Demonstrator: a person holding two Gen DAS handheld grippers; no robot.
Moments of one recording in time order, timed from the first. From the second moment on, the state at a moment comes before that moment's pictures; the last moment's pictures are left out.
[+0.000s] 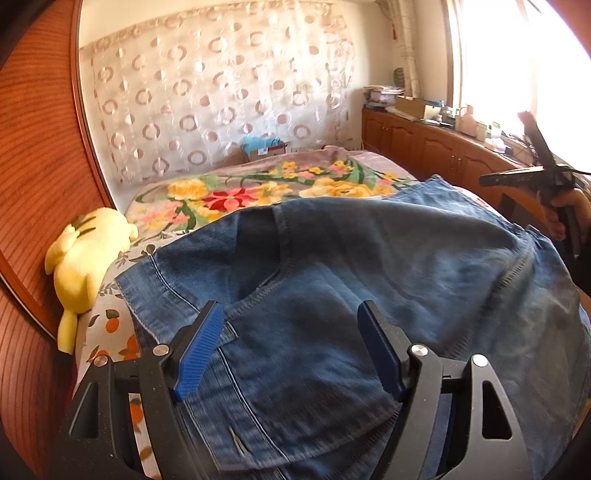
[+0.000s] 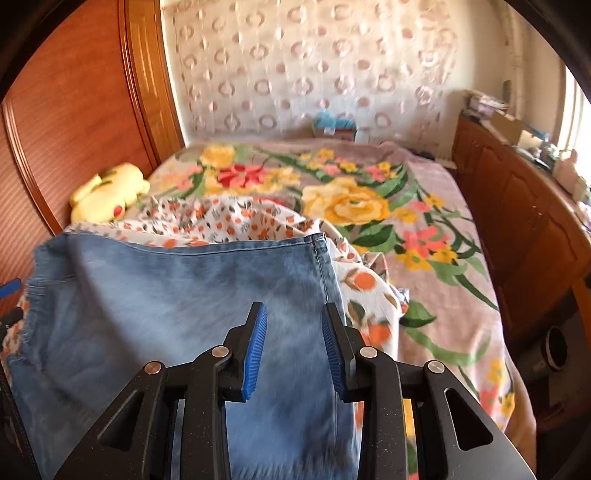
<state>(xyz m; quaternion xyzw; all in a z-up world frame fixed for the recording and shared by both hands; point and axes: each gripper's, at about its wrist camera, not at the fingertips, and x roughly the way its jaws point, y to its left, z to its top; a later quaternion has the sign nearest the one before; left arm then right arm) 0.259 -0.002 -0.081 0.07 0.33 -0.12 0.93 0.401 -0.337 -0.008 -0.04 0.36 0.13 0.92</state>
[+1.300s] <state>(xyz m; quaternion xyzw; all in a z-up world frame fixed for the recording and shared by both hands) 0.284 0.013 -0.110 0.03 0.37 -0.08 0.93 0.514 -0.333 -0.015 -0.06 0.35 0.04 0.93</state>
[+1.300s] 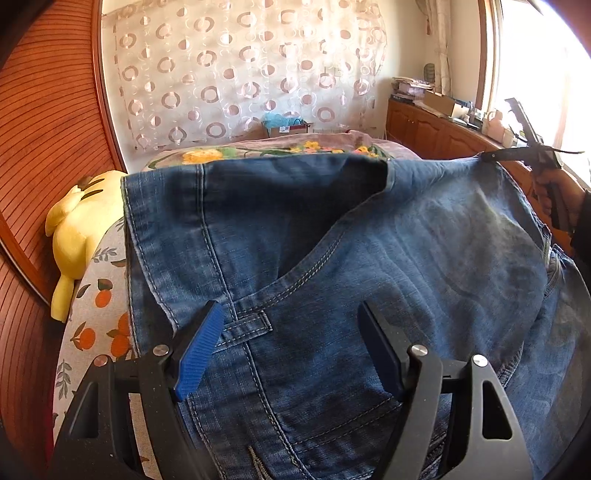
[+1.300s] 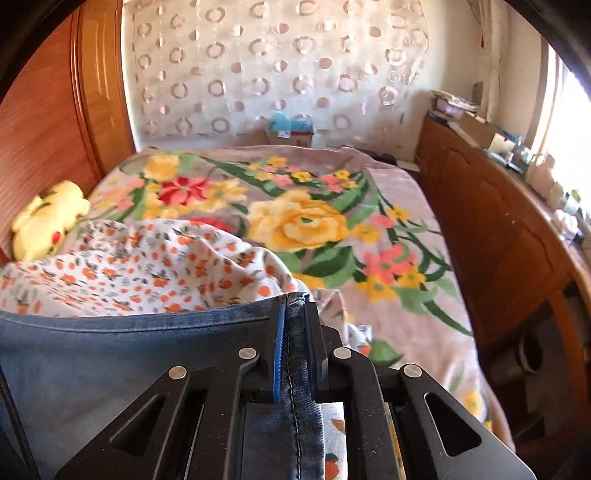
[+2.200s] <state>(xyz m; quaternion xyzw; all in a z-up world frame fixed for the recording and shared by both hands) 0.143 0.025 -0.083 0.05 0.34 -0.10 0.93 0.199 -0.367 -0.009 -0.01 0.33 0.10 0.94</state>
